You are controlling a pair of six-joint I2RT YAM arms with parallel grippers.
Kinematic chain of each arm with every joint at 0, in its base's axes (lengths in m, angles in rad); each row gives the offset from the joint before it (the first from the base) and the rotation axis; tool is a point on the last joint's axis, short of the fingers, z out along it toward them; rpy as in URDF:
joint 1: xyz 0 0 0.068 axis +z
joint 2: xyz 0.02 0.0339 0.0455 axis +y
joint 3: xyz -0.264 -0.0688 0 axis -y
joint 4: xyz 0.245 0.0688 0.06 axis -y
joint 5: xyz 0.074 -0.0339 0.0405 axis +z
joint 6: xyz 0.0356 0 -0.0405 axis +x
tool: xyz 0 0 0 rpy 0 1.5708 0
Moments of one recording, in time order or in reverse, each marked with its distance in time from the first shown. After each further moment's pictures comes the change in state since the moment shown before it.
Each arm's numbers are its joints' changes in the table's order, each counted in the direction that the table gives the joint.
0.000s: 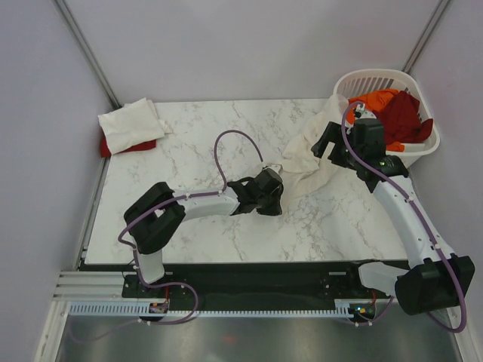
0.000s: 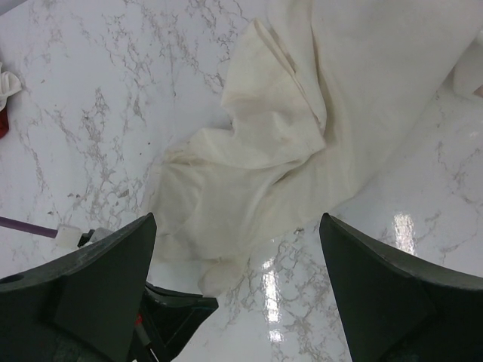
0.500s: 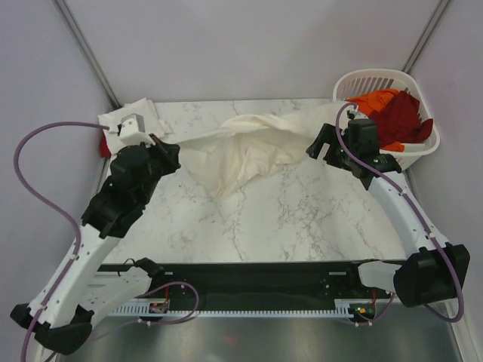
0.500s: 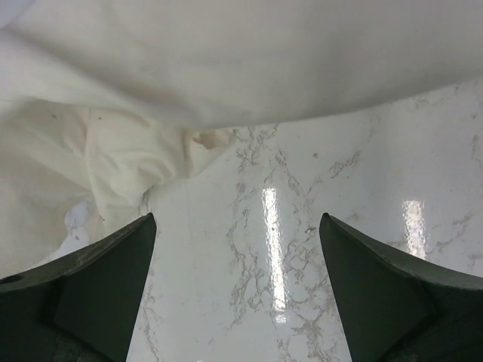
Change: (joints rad) left arm 0.440 -0.934 -0.010 -0.345 0.391 0.158; right arm 0.007 0.044 -0.017 0.036 0.035 0.013
